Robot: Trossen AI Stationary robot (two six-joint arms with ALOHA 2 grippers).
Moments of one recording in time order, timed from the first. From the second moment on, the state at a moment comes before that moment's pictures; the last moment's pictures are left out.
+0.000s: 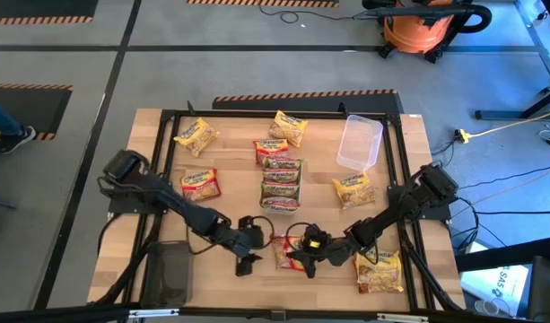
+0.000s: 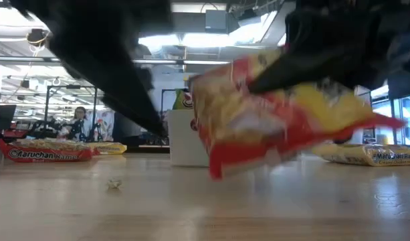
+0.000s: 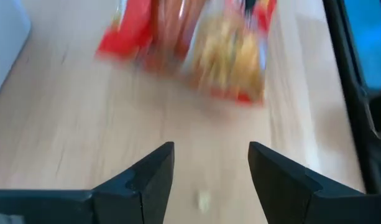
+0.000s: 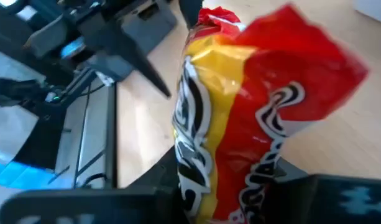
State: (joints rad) left arm -0.49 1.74 0.96 -0.02 -0.17 -0.57; right arm 0.59 1.86 0.76 0.65 0.45 0.99
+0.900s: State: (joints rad) left arm -0.48 1.47 0.96 -0.32 -0.07 -0.28; right arm 0.01 1.14 1.03 -0.73 0.40 0.36
